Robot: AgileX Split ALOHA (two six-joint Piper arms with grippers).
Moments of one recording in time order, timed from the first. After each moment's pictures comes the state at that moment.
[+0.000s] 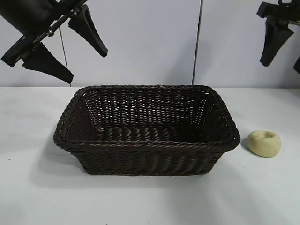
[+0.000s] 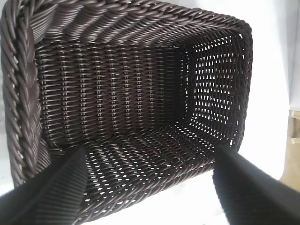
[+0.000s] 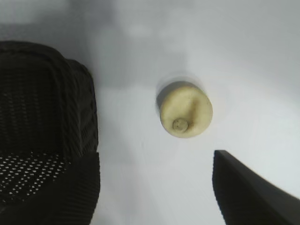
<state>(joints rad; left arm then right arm) -0.27 1.73 -1.31 -0.71 0.91 0.09 -0.03 1.80 -1.50 0.19 1.23 -0.08</state>
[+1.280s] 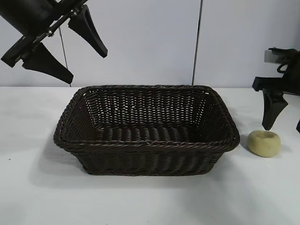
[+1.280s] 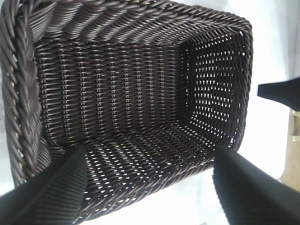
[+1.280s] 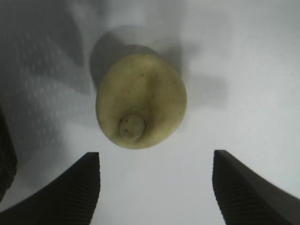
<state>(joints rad) -0.27 1.73 -1.31 -0.71 0.92 0.10 -0.03 1.94 -1.28 0.13 0.91 -0.03</state>
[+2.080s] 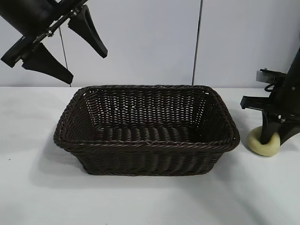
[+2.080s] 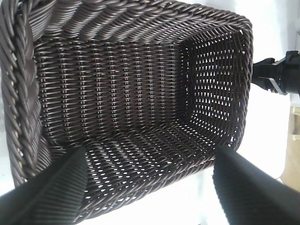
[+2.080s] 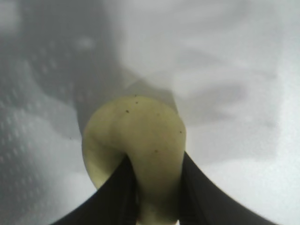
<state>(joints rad) -0.27 1.73 -1.31 -0.71 0.92 0.10 -0.03 2.03 -1.28 0.15 0.79 0.01</state>
